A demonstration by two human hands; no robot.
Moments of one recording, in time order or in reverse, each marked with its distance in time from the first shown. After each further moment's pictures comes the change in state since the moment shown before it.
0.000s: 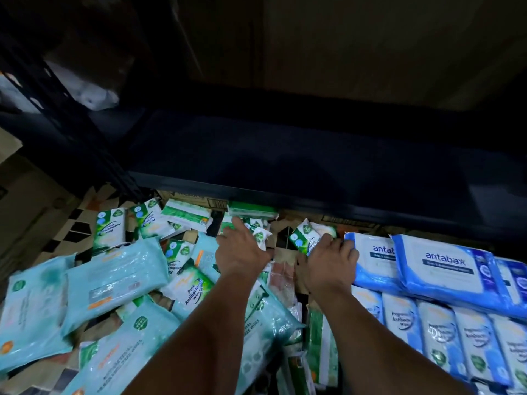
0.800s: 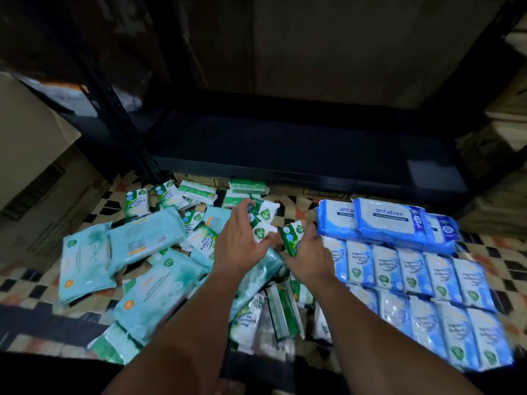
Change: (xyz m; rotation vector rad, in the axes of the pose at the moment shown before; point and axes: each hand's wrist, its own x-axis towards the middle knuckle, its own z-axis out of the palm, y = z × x) left_hand -0.149 -0.037 -0.038 -0.363 0.284 0.416; right_hand -0.129 0.034 -0.051 0.424 -0.119 -0.073
